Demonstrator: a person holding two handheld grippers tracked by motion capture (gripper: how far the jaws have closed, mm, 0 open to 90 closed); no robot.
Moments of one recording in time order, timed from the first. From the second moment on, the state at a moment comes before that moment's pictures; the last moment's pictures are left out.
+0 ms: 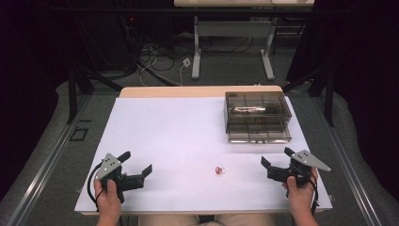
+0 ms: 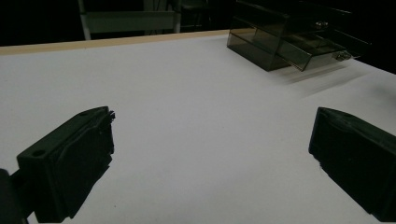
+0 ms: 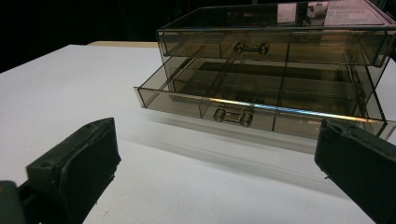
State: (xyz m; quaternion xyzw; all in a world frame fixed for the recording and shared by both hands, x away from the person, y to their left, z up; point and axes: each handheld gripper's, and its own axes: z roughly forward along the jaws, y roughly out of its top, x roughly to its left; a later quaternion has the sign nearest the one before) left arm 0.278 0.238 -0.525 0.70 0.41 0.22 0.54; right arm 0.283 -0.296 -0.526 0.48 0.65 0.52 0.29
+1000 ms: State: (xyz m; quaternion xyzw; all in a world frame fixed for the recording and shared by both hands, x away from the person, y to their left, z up) left arm 0.274 0.240 -0.523 0.70 0.41 0.22 0.54; right arm 0.287 -0.243 -0.498 0.43 0.70 0.50 0.27
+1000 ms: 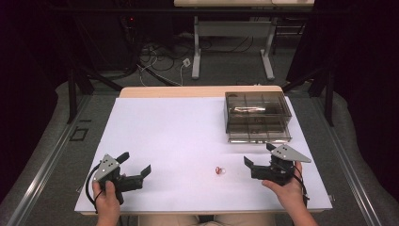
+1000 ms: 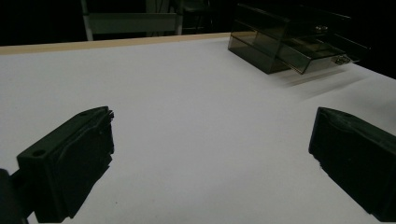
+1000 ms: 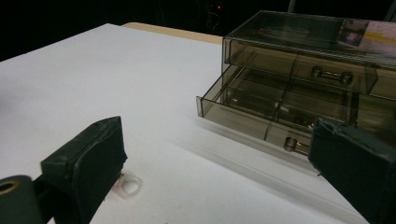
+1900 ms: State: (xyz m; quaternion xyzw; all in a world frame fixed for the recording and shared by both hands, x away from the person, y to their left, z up) left arm 0.273 0.242 -0.524 0.70 0.42 0.21 0.54; right arm 0.301 -0.195 -0.493 0.41 0.73 0.51 0.21
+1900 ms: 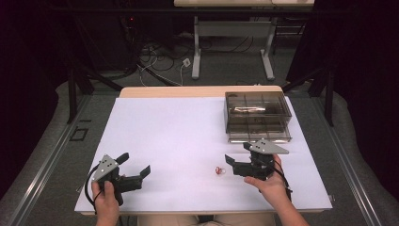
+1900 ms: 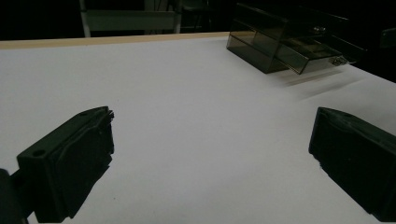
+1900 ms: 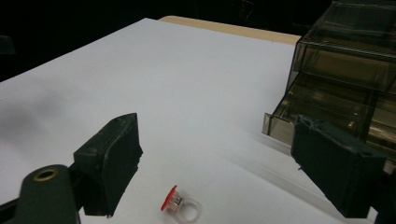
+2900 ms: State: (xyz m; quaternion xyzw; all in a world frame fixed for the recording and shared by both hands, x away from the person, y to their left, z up) left arm 0.274 0.243 -0.526 0.70 0.42 0.20 0.54; right arm 0.295 -0.150 -0.525 0.43 0.76 0.44 0.20
